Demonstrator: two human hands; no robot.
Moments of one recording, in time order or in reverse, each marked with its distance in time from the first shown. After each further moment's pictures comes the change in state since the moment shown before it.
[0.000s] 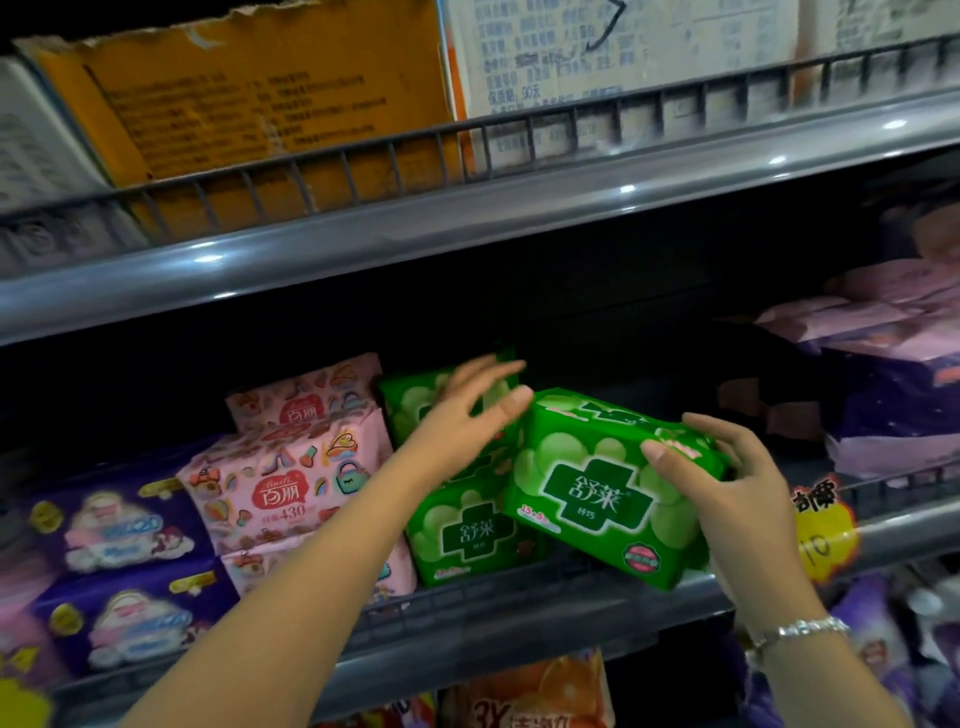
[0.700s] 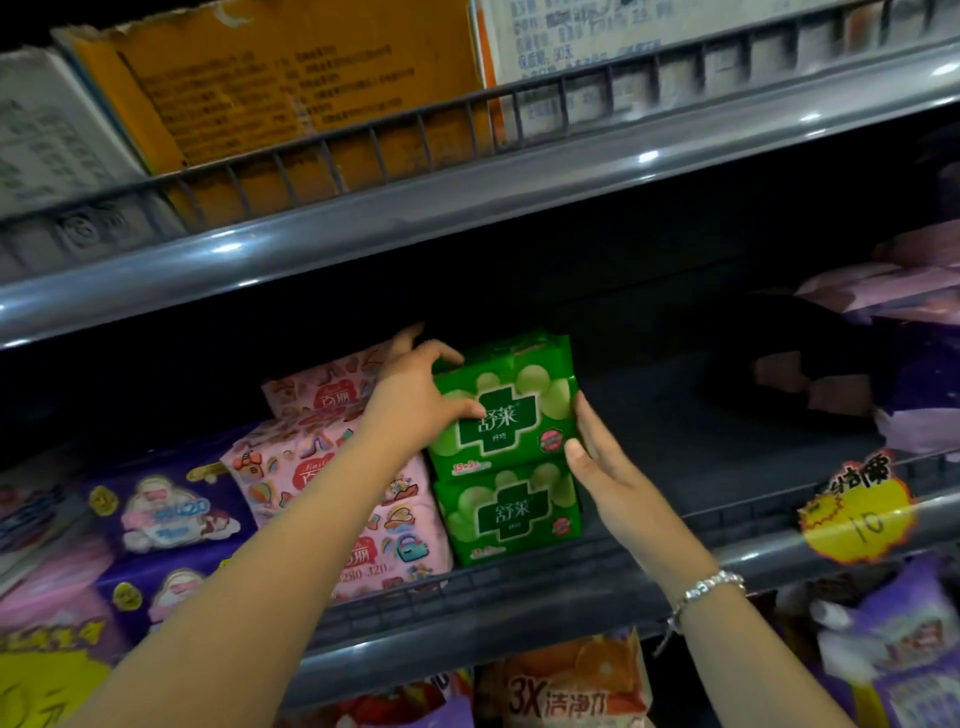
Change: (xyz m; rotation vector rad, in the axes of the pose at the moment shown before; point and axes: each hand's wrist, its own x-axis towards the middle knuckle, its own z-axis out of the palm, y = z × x) left_hand -0.014 -0.011 -0.052 0.422 0.281 -0.130; right_hand -0.010 0.045 0.068 -0.107 -0.615 0.166
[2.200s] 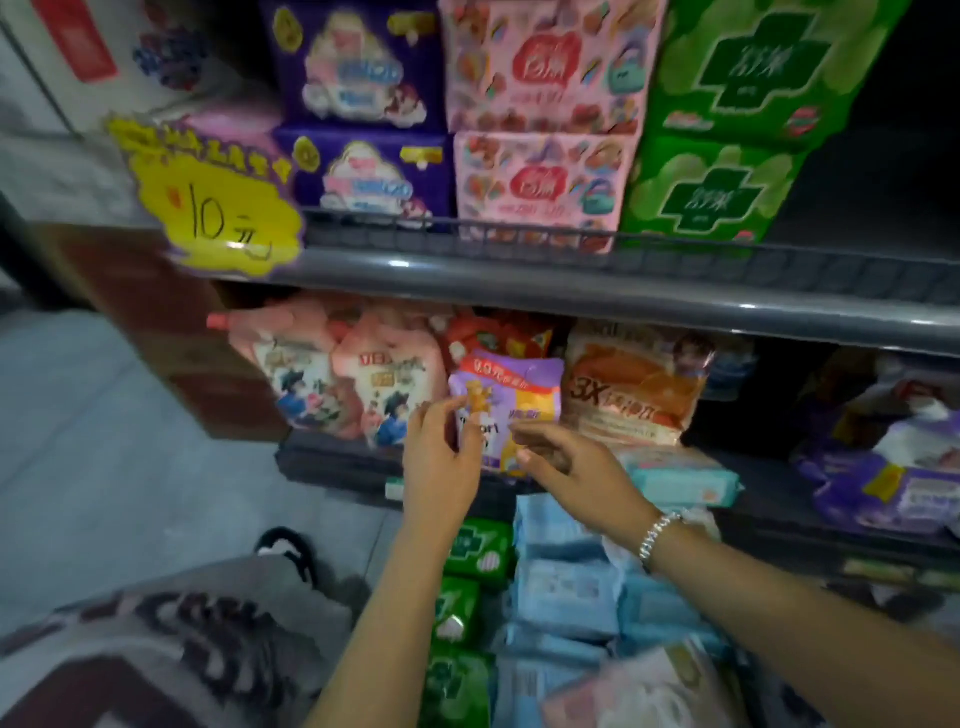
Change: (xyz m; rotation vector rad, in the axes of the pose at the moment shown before) left_hand -0.366 -0.136 0.091 -0.420 0.158 -0.651; right_hand -0.171 0.145 0.152 -0.530 -0.461 0.192
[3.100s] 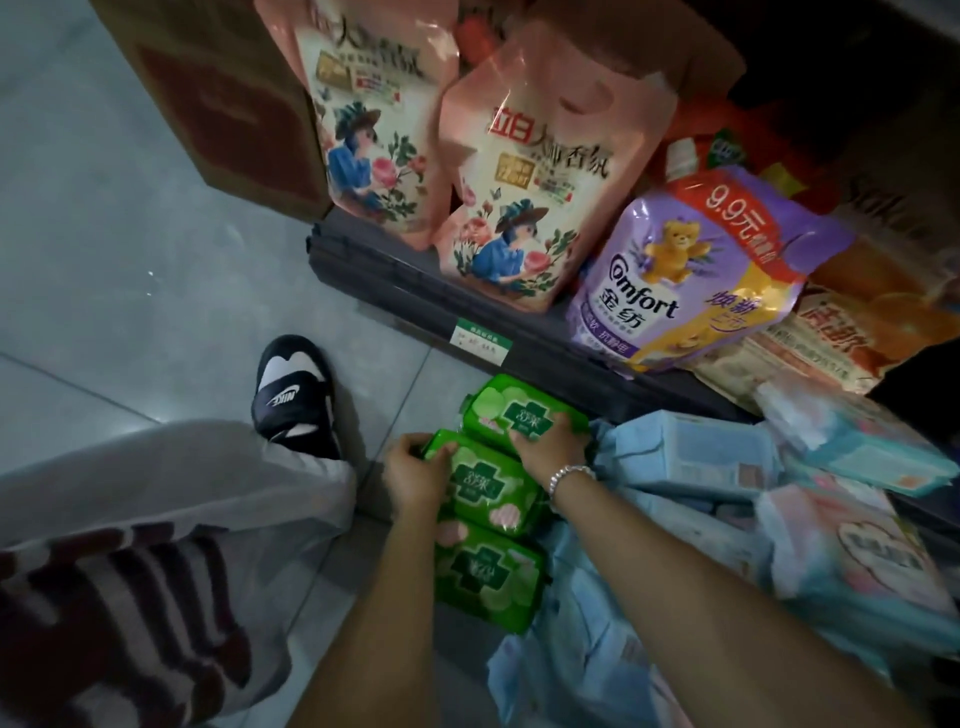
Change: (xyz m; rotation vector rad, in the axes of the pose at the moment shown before) left_hand -0.074 -0.279 0.023 -0.079 0.035 -1.080; right_hand 0.061 0.146 0.226 -0.374 -0.174 0.901
